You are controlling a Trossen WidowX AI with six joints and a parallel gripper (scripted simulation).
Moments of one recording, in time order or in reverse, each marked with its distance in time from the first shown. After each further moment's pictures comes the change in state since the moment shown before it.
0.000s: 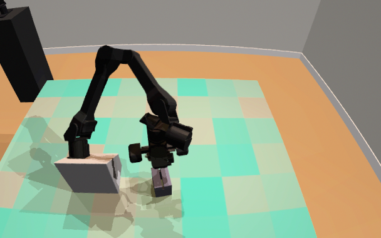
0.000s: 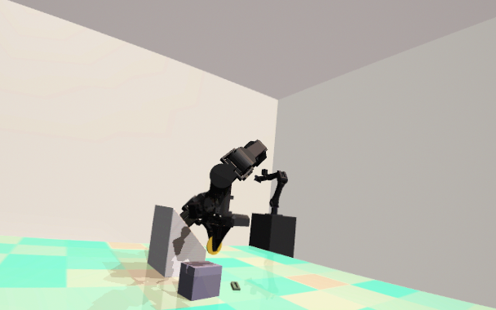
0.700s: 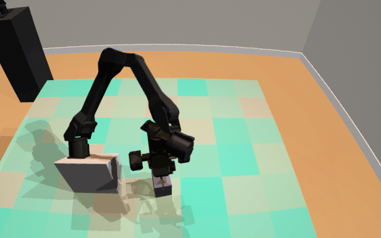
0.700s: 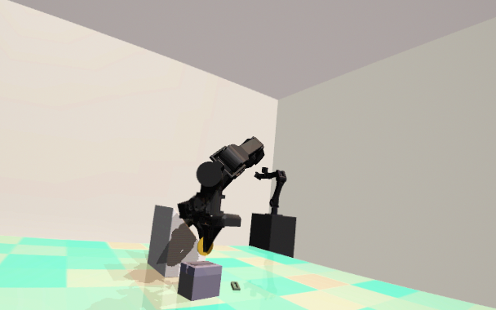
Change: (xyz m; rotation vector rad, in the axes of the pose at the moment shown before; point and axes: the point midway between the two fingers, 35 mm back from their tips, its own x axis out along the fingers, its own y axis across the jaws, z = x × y) arm 0.001 -0.001 0.028 -0.003 0.002 0.002
